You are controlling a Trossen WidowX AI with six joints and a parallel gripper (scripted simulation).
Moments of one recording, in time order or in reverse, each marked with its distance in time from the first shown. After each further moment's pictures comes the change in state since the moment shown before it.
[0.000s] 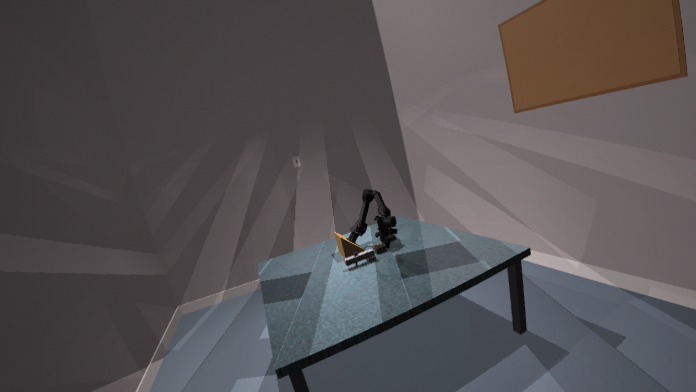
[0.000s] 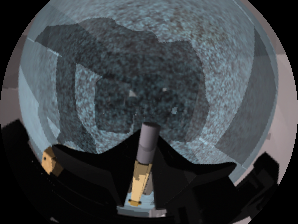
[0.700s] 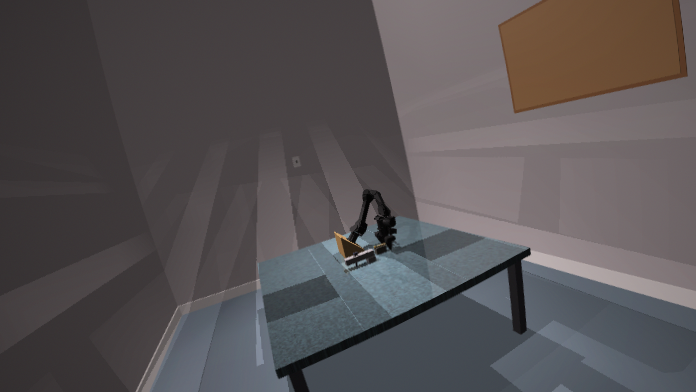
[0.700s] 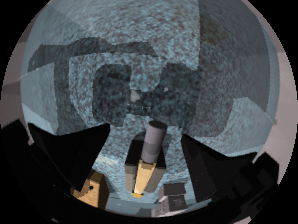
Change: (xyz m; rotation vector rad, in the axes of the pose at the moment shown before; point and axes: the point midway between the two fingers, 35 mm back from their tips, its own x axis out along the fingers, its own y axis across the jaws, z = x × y) arm -0.004 0.002 -0.001 0.009 0.005 0.011
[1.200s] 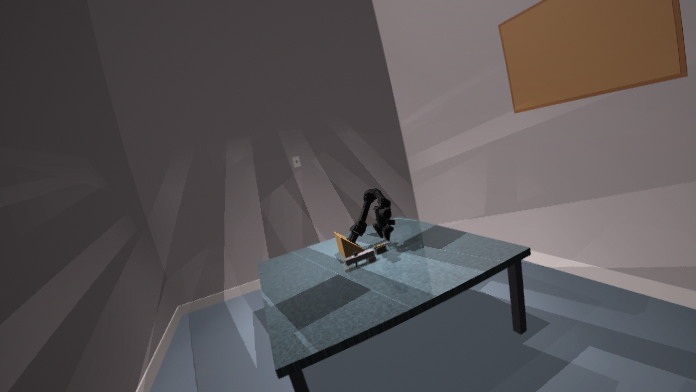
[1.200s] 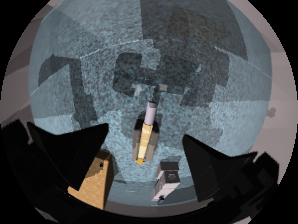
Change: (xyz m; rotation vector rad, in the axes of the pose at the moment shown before) arm -0.061 0.000 -0.001 0.001 0.034 -0.007
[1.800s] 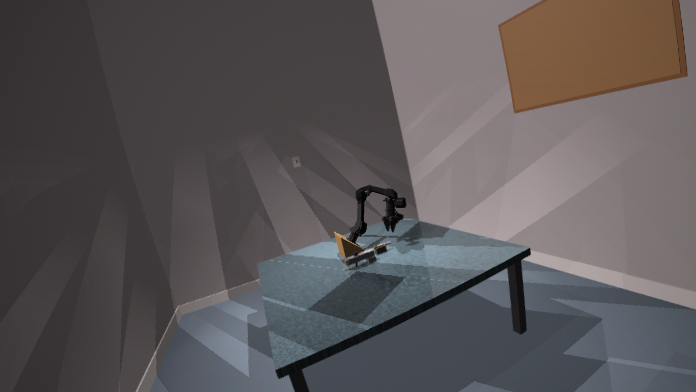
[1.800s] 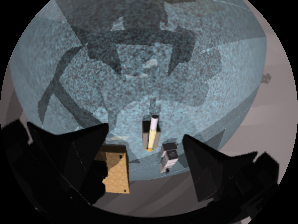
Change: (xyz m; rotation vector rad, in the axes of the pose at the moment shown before) arm -0.032 0.025 0.066 0.128 0.275 -0.159
